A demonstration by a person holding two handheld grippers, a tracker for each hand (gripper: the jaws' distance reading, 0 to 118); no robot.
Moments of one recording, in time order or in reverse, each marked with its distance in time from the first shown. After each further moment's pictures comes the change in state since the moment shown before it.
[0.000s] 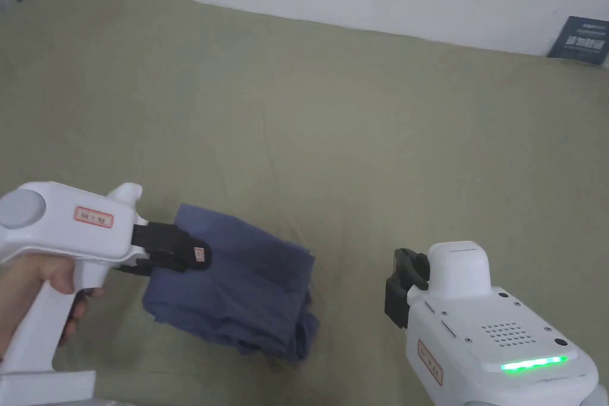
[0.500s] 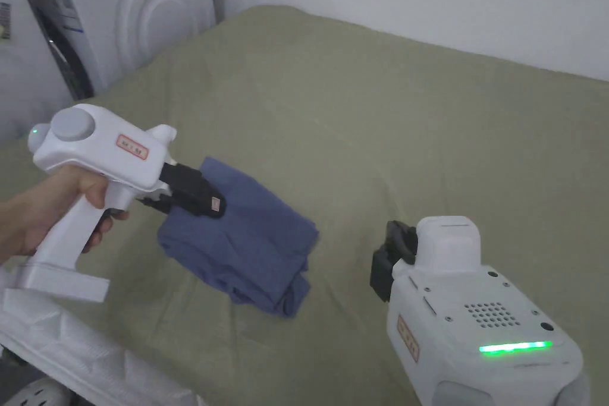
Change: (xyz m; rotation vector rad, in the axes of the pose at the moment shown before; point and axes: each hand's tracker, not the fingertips) left arm -0.122 0.081 0.158 0.108 0.243 0.022; right arm -0.200 0.062 -0.115 0.098 0.328 0.032
